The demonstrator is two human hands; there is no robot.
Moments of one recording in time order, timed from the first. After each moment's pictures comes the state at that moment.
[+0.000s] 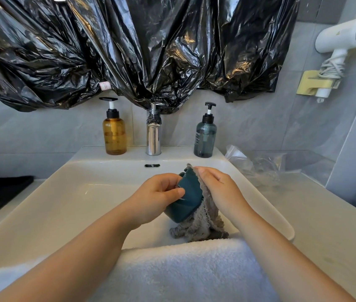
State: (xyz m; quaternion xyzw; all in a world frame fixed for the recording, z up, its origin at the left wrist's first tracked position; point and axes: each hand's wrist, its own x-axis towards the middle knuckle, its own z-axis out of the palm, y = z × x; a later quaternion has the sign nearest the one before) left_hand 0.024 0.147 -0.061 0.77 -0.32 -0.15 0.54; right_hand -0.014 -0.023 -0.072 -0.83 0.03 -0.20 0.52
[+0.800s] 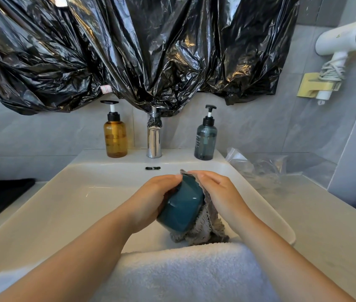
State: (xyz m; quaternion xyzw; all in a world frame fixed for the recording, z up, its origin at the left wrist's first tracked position) left_hand 0.020 0.141 -0.054 0.67 -0.23 -0.23 0.67; right_hand -0.018 -0.019 -0.069 -0.81 0.02 -0.18 0.56
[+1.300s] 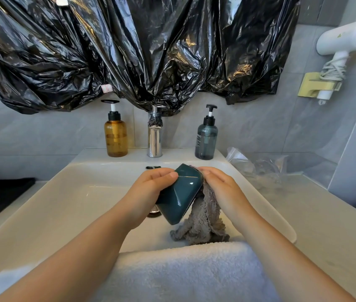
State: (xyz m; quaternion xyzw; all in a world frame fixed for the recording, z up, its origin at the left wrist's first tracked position) left_hand 0.028 0.150 -0.054 0.71 -0.26 -0.13 0.65; right_hand -0.012 -0.027 -0.072 -0.79 0.03 -0.20 0.57
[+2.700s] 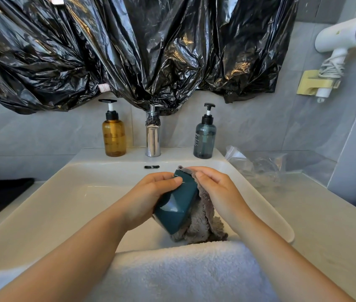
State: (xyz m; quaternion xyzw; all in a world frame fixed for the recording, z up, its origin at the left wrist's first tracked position) left_hand 0.028 0.149 -0.057 0.69 -0.27 -0.23 0.64; right_hand -0.019 -0.020 -0.071 -0.79 -0.02 -0.20 0.58
